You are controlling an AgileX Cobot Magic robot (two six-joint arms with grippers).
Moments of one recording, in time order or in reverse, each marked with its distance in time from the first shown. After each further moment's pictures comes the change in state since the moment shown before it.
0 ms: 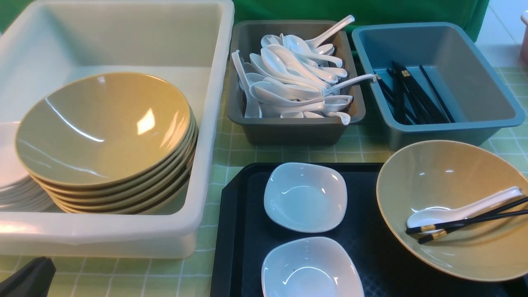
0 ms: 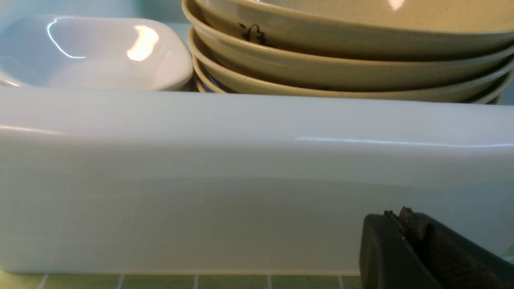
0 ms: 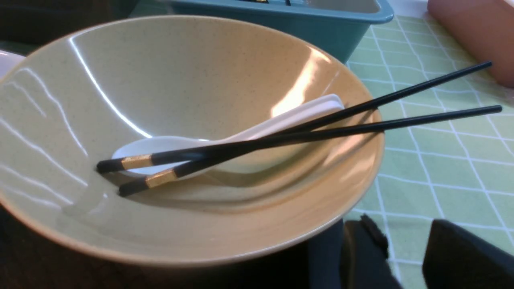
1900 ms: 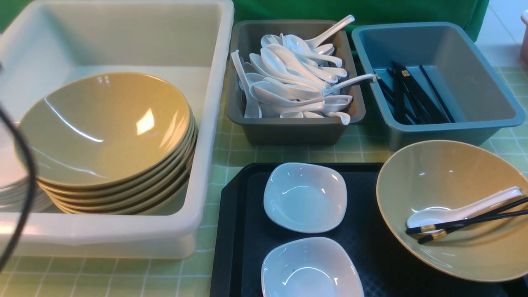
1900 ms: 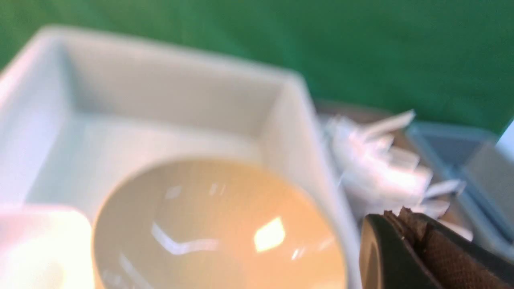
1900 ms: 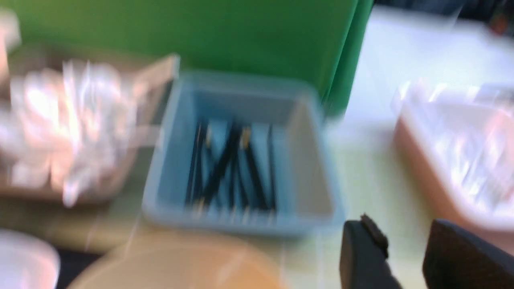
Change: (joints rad) right arm 0.004 0.772 -0.874 0.069 0.227 -0.100; left arm -0.006 0.717 -0.945 -0.172 0.338 -0.044
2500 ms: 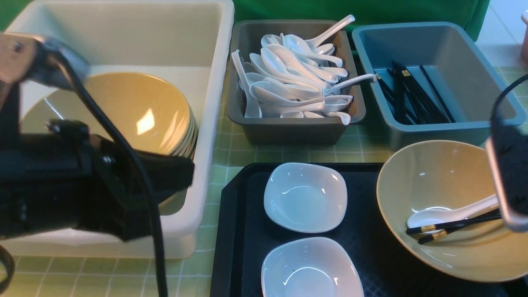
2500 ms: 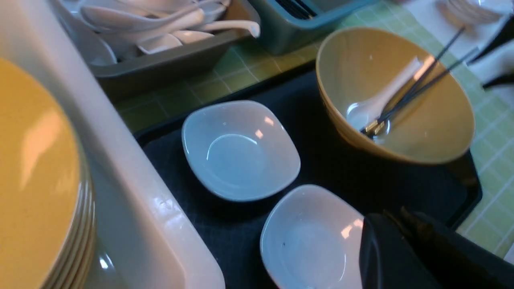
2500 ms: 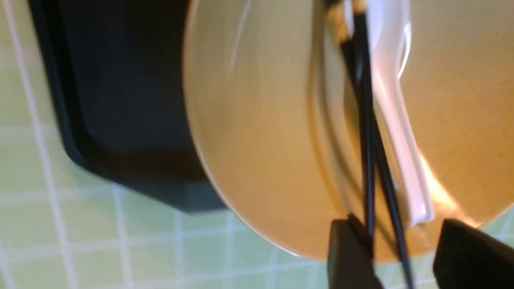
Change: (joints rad) right arm 0.309 0.489 -0.120 -0.204 0.510 -1.072; left arm -0.365 0.143 0.078 -0.372 0.100 0.459
